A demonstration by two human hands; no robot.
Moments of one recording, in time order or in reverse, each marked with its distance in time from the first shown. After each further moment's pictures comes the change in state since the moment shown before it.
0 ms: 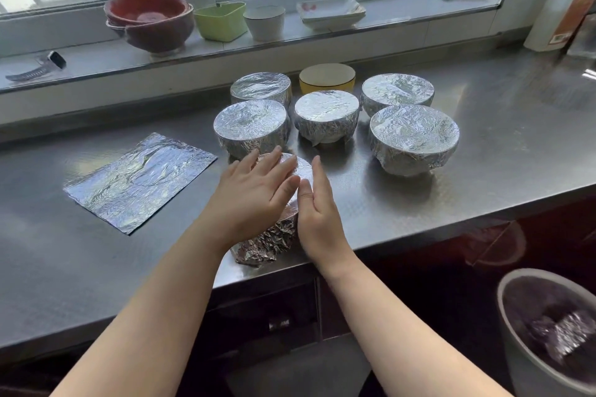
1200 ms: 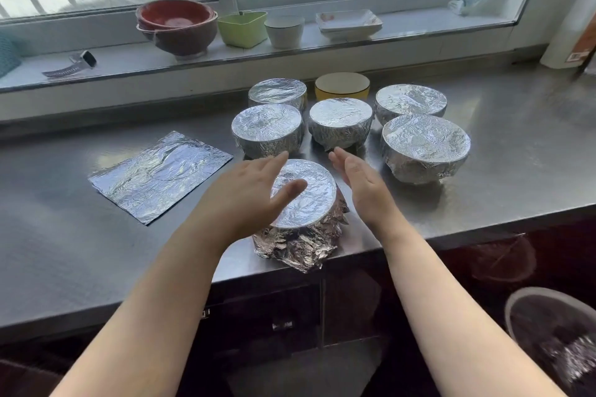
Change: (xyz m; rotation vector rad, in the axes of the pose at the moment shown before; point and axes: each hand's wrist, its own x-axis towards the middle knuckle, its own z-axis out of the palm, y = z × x) left_hand -0.027 -0.001 -0.031 -0.003 -0.019 -0.029; right_hand 0.038 -0.001 -0.059 0.090 -0.141 0.008
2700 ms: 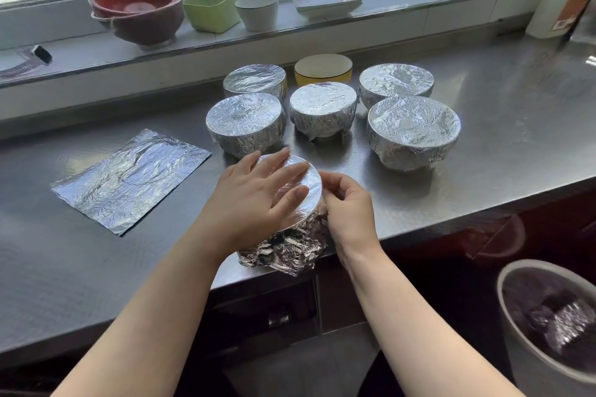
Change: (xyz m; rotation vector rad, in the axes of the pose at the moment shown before) left_hand 0.021 0.006 0.032 -0.026 0.025 0.110; right_hand -0.018 0.027 0.034 0.317 0.341 0.141
